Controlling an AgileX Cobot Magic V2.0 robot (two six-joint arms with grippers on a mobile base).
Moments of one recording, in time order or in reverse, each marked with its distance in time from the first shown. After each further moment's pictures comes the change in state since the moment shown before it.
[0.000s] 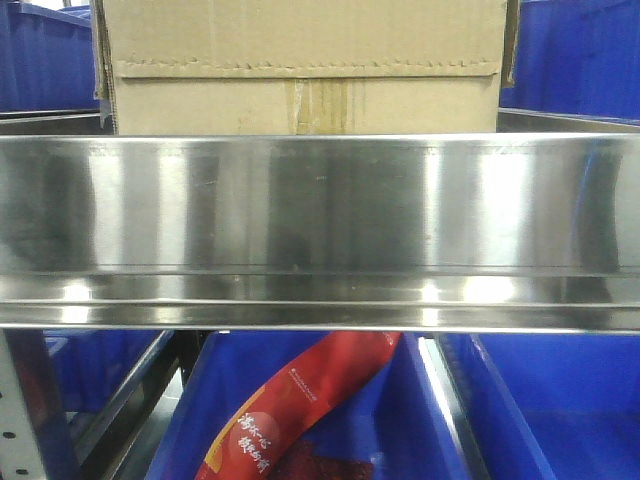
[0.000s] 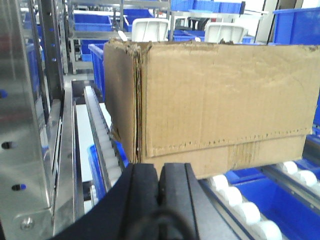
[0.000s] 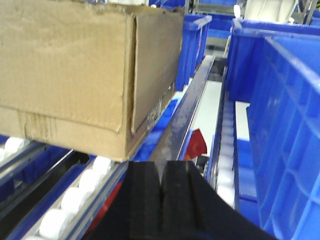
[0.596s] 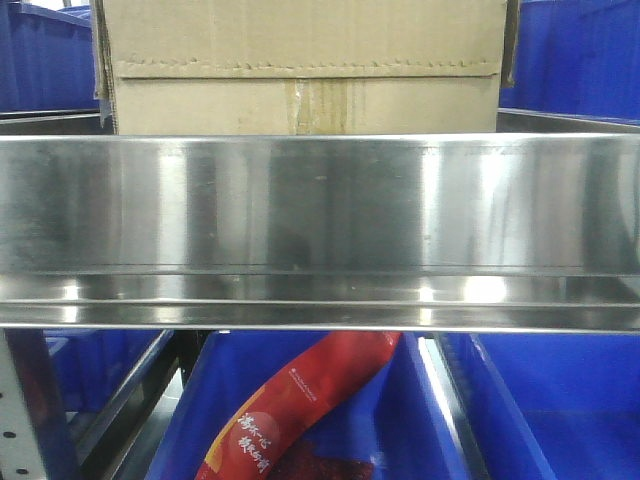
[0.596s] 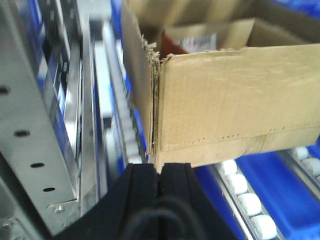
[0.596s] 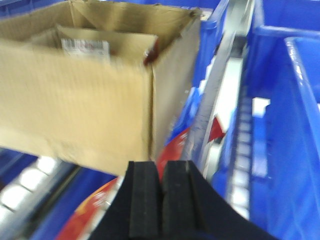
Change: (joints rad) left arm 0.000 0.255 -0.519 -0.003 0.542 0.000; right arm 0.000 0.234 -0.440 0.005 0.343 0.038
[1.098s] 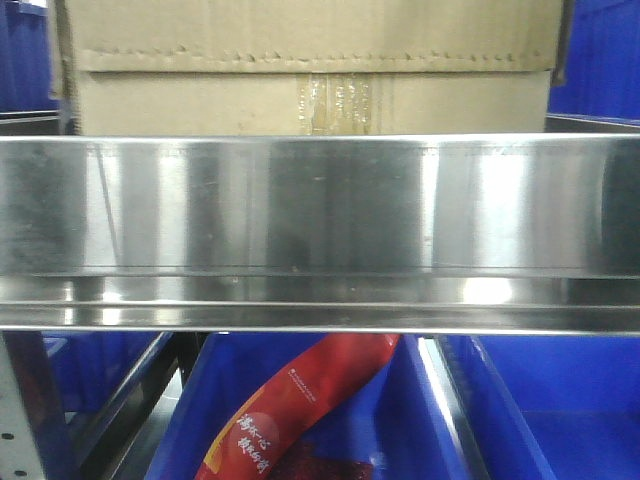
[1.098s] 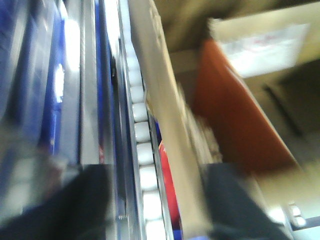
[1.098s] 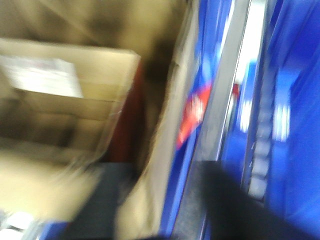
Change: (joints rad) left arm 0.008 0.596 -0.717 0.007 0.532 0.000; right arm 0.000 0.511 -0.695 0.002 0.437 0.080
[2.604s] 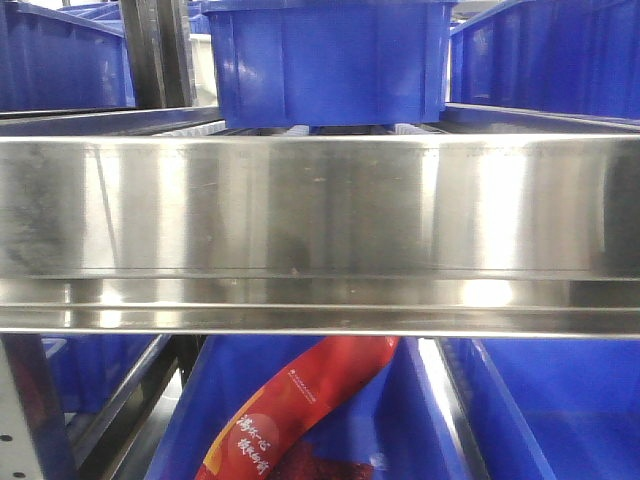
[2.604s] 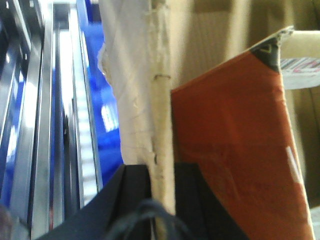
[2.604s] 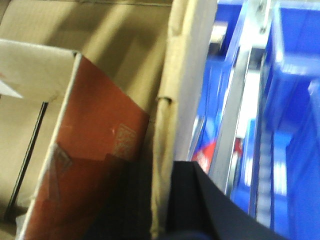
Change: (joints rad) left arm 0.010 0.097 -0.310 -0.137 0.032 0.000; right arm 0.006 0.026 -0.087 0.002 -0.038 0.008
